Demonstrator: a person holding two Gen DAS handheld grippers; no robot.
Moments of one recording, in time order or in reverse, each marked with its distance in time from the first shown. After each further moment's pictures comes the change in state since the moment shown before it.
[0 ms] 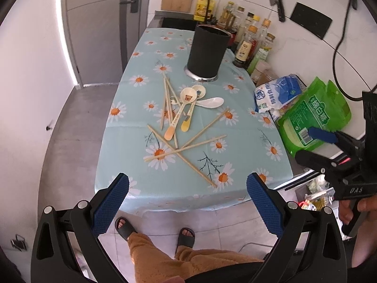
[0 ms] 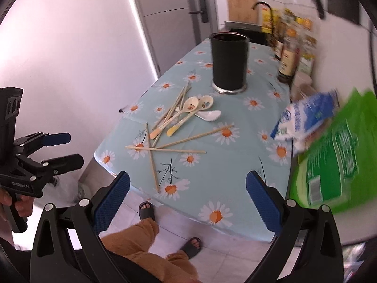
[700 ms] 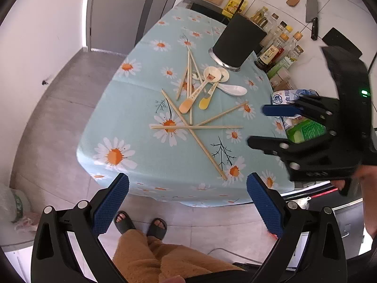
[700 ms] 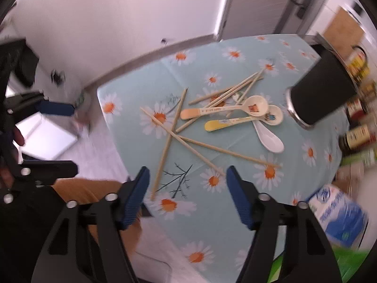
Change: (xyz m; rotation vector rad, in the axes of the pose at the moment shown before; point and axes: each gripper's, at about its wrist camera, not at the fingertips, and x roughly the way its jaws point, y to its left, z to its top) left arm 0.051 0.043 -0.033 -0.245 0.043 -0.091; right arm 0.134 0.066 0.043 -0.591 0.346 0.087
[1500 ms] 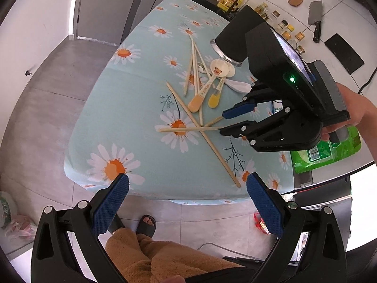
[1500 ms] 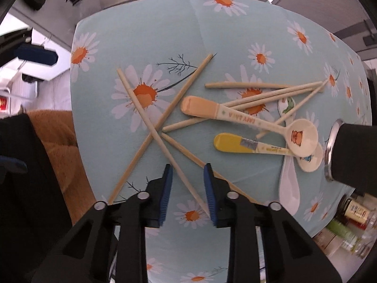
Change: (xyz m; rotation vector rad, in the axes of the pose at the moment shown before) left arm 0.034 0.042 0.016 -0.015 0.052 -0.109; right arm 0.104 0.008 0.059 -0.347 0.382 0.014
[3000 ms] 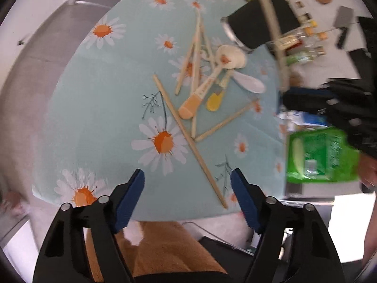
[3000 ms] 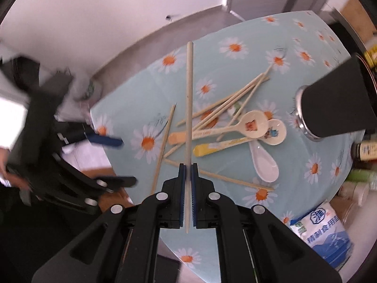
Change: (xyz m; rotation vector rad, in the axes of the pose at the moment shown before) left arm 0.058 -0.009 0.049 -0.120 0.212 -0.002; right arm -0.092 -0.047 -0.018 0.416 -0.235 0.178
